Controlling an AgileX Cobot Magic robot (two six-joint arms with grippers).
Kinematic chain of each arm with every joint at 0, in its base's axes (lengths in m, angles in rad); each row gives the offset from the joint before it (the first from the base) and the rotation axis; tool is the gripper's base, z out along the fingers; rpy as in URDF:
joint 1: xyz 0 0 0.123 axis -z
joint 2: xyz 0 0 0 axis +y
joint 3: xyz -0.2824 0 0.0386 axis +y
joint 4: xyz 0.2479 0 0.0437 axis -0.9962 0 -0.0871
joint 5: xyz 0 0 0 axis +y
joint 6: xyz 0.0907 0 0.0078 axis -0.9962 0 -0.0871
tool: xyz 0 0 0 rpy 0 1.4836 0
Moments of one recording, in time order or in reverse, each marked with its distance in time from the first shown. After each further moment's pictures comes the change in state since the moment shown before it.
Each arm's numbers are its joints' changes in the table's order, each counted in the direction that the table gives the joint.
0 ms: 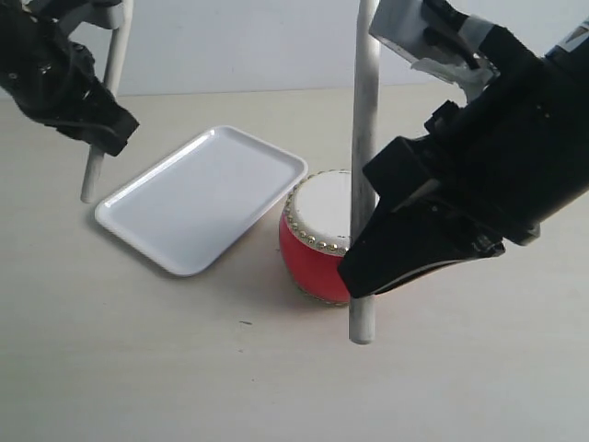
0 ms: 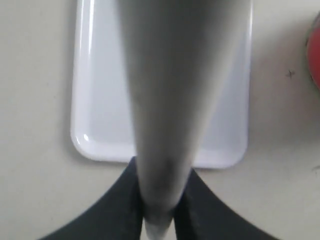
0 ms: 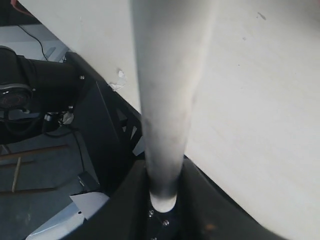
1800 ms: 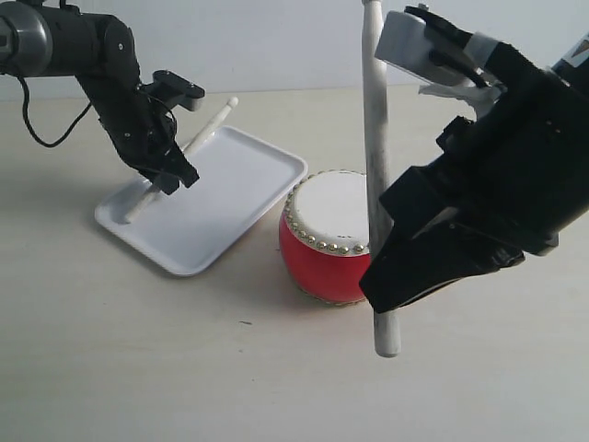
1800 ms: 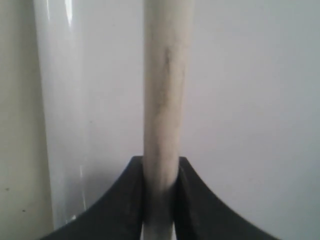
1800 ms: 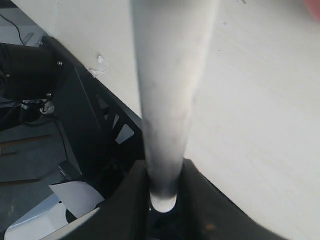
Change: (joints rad) left arm -0.002 0.561 -0.359 -0.073 -0.046 -0.065; right arm 0.000 0.000 0.000 0.072 0.032 -0.009
